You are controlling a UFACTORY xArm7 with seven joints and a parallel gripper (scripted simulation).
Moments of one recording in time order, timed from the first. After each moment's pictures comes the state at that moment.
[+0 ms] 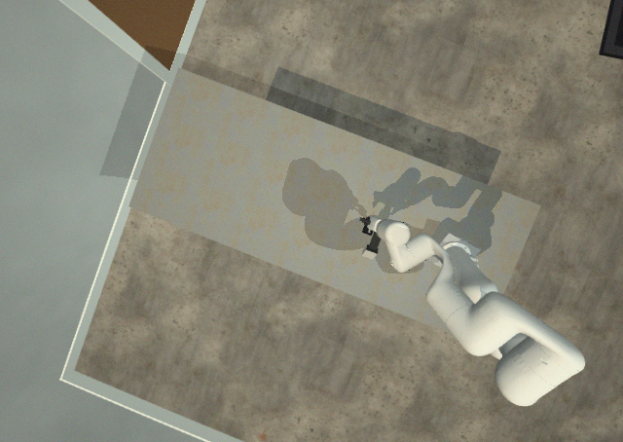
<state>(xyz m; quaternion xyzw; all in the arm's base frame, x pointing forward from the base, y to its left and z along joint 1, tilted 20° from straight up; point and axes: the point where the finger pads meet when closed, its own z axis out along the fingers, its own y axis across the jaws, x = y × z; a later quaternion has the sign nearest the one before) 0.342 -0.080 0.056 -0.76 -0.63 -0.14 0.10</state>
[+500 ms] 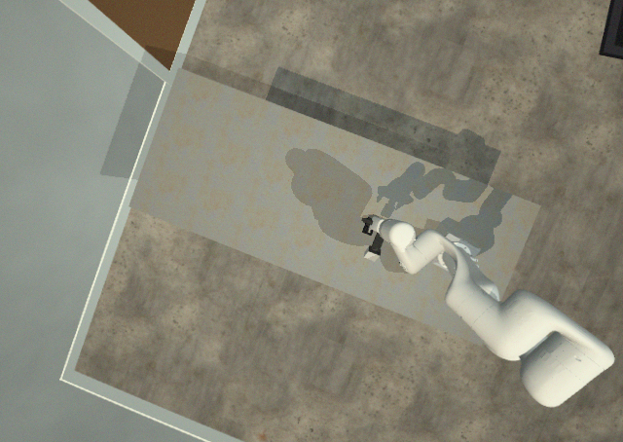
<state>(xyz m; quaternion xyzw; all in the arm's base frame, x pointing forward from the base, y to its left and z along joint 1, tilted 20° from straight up) 0.339 -0.095 0.094 -0.76 -0.63 -0.14 0.10</state>
